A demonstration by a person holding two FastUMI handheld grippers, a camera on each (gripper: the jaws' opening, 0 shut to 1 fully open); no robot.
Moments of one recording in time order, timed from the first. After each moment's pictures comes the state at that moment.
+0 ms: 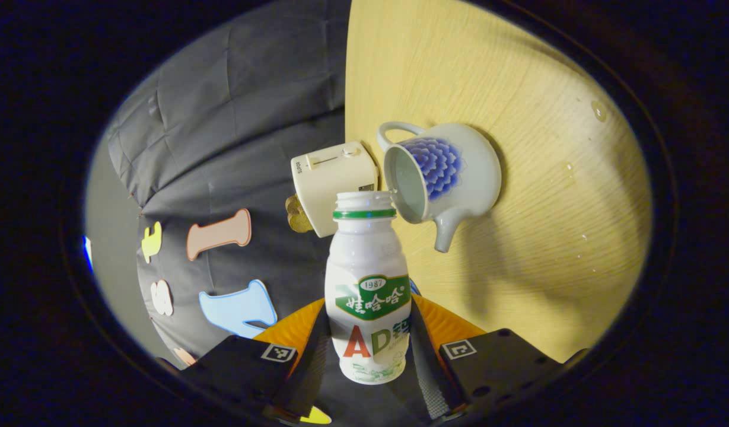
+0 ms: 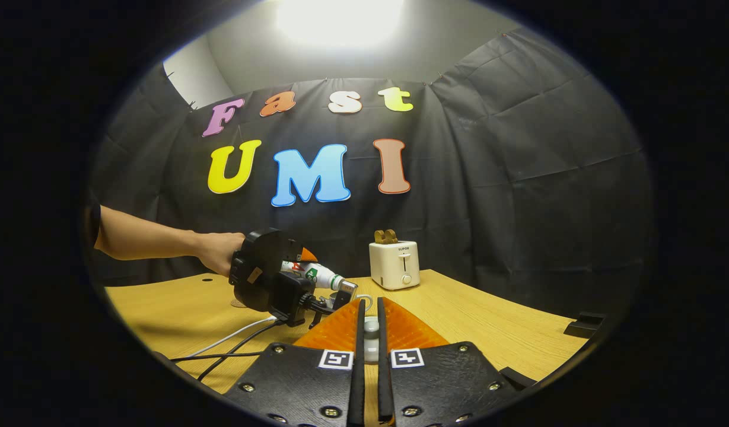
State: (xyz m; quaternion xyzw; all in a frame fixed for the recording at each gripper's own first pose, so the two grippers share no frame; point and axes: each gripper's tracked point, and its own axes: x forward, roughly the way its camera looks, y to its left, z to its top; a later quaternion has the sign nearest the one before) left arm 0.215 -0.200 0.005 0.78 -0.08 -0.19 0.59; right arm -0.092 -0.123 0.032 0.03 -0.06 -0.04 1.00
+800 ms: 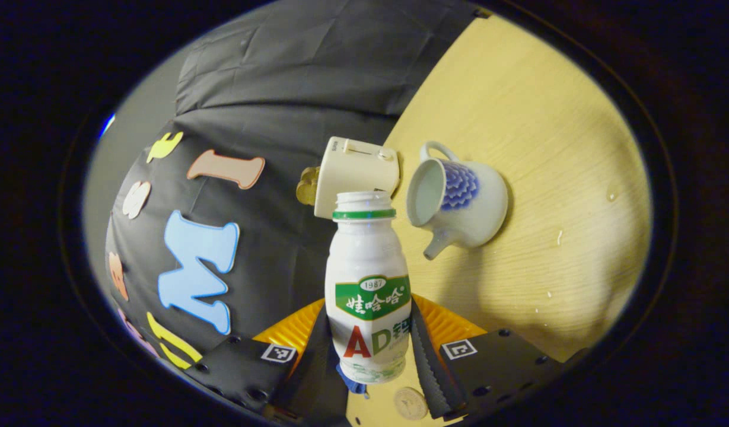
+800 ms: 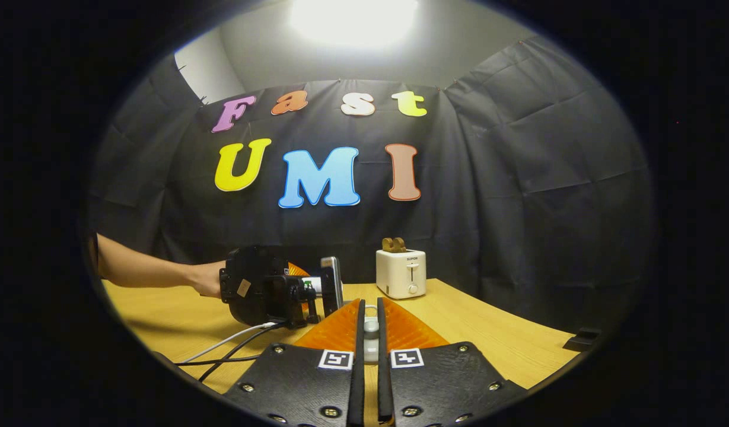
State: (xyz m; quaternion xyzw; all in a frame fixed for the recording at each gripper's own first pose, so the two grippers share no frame) left arm 0.206 -0.180 -0.011 0.59 -0.04 -0.24 0.77; right arm -0.073 -0.109 0.055 0.01 -0.07 -0.02 1.00
